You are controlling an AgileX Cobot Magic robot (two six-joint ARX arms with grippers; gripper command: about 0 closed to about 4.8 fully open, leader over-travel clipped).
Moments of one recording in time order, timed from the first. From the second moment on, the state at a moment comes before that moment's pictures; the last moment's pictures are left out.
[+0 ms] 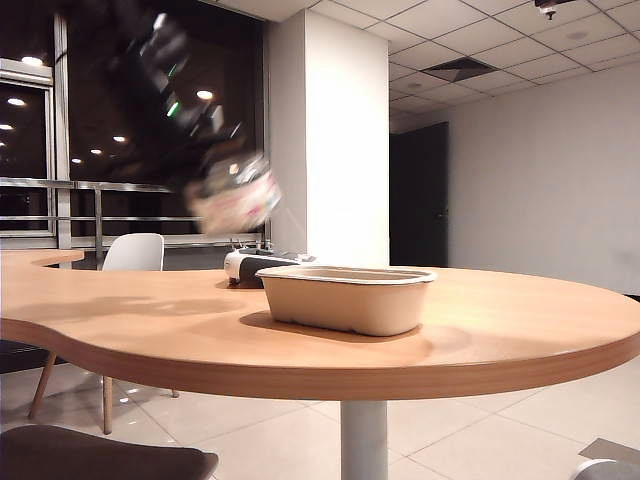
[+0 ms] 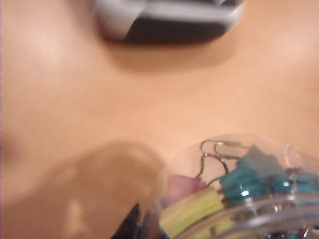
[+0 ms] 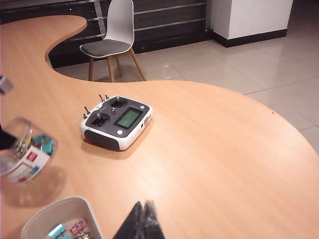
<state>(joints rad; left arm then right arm) -0.24 2.04 1.84 -0.63 0.15 -0.08 0.13 1.10 0.99 -0.04 -0.27 0.07</state>
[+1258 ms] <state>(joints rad) -0.58 2.01 1.43 0.27 -0.18 0.12 0.13 1.10 0.99 -0.03 -0.31 0.05</state>
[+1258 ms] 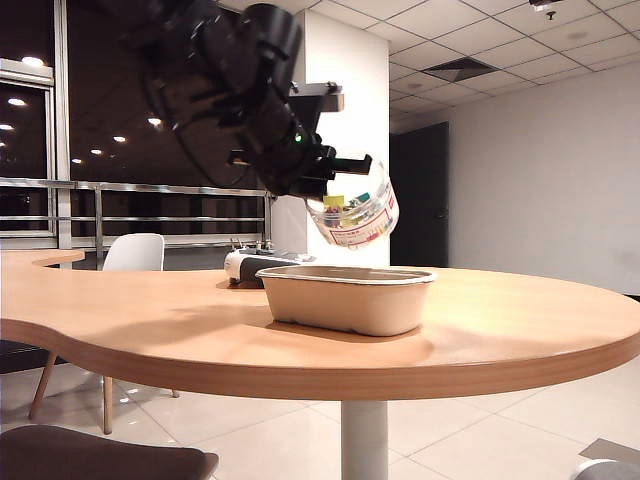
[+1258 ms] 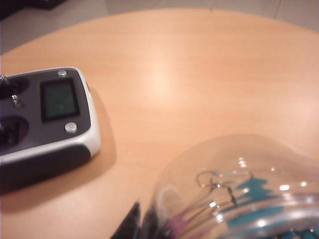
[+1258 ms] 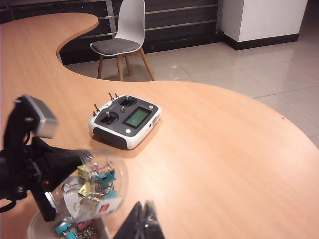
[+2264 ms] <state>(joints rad) -0.60 2.09 1.01 1.41 -0.07 0.64 0.13 1.10 0.99 -0.04 -0.31 0.05</state>
